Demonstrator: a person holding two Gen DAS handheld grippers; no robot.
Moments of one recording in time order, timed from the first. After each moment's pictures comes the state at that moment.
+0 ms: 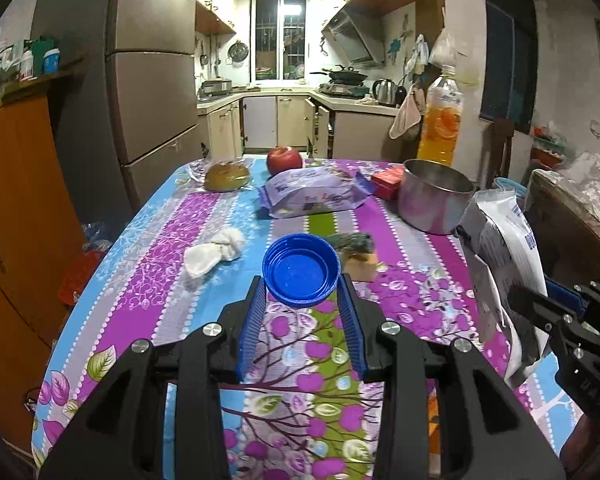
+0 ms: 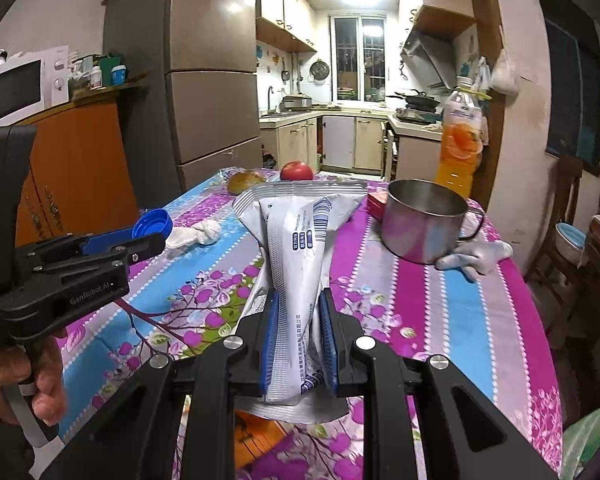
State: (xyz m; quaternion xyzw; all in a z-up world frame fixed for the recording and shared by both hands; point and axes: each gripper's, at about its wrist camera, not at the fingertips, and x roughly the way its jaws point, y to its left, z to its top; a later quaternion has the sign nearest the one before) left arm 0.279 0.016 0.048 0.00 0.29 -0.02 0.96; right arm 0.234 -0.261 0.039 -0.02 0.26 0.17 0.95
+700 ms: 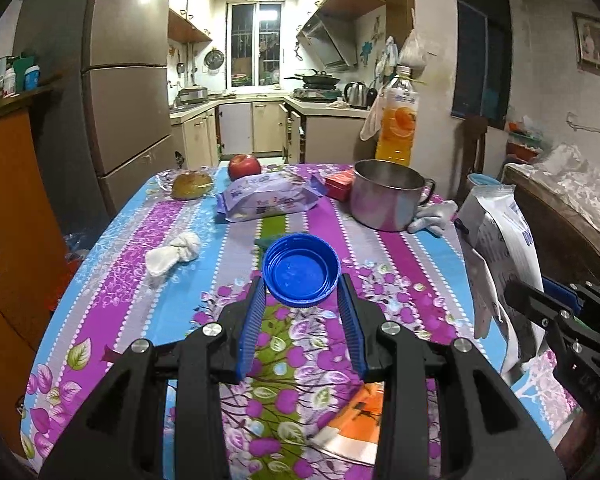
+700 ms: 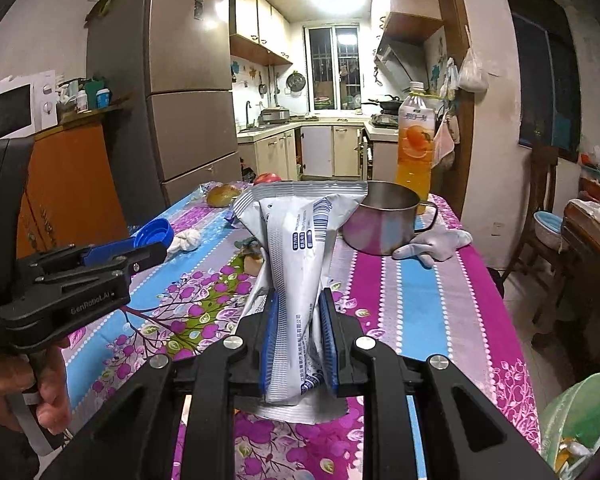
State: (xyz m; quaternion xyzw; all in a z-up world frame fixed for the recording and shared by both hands) left arm 0.250 -0.031 0.057 0.01 0.28 -0.06 0.96; right arm 0.186 -0.311 0.053 0.00 0.25 0.13 0.96
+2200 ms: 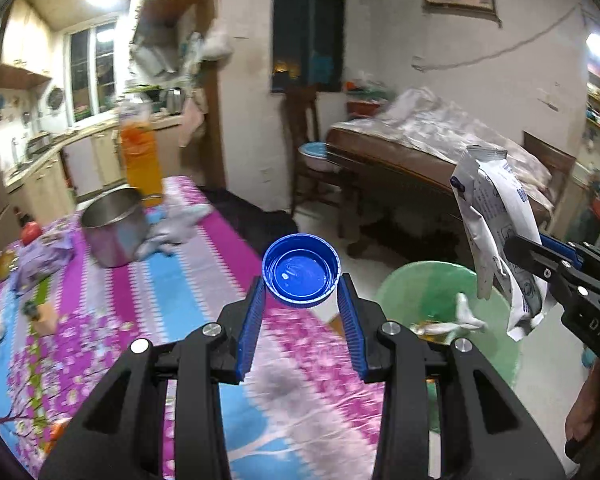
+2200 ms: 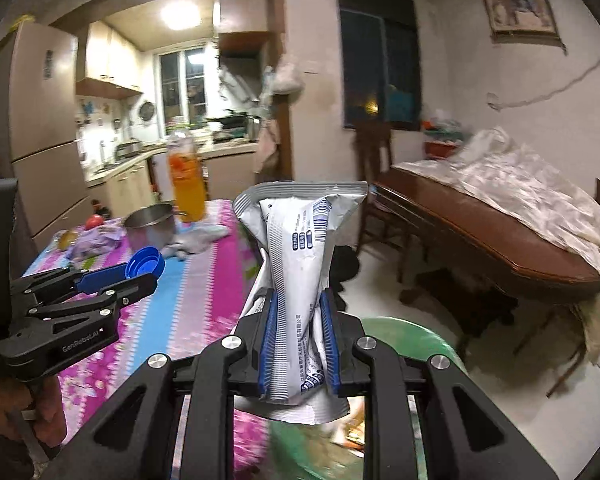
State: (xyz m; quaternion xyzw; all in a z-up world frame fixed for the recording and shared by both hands) left arm 0.200 -0.324 0.063 0.09 0.28 -0.33 0.90; right arm 0.031 -0.601 0.075 0.07 0.23 -0.14 0.96
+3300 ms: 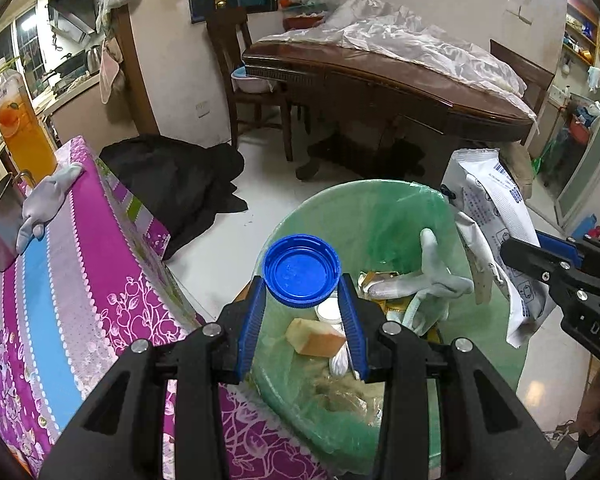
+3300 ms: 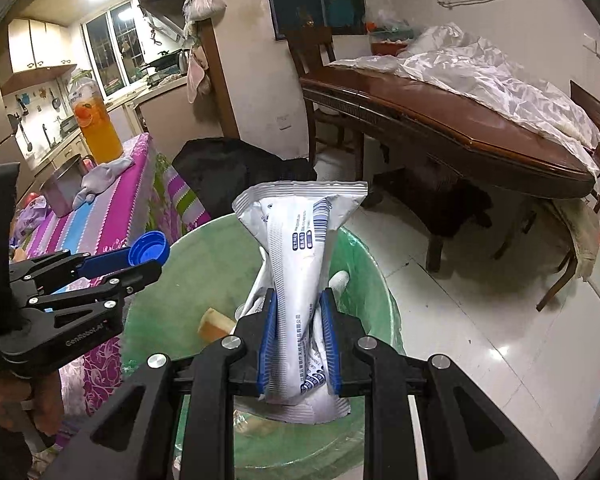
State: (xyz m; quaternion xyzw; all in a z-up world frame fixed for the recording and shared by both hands) left arm 0.206 -0.472 -0.031 0.18 0.38 -0.38 0.82; right arm 0.028 -0.723 -0.050 0.16 0.37 -0.19 0.90
